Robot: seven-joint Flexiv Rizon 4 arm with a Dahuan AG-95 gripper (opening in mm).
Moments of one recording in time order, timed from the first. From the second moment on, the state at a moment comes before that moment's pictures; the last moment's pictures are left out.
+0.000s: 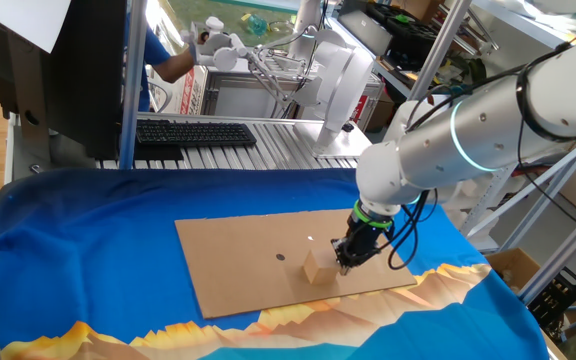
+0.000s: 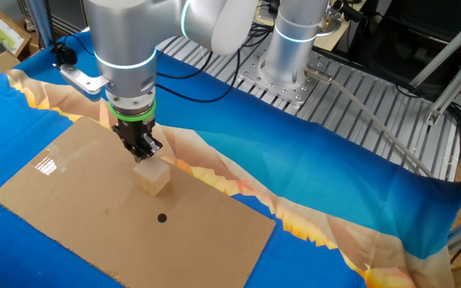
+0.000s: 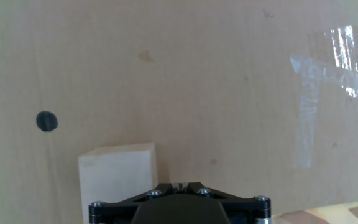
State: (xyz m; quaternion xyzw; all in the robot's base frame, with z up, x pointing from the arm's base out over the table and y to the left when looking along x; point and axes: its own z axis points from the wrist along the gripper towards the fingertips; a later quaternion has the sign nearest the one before) arm 0.555 -0.143 0.028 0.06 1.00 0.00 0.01
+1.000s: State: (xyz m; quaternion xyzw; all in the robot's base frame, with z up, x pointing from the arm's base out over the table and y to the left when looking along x) arm 0.558 -0.137 0.037 0.06 1.00 -0.01 0.00
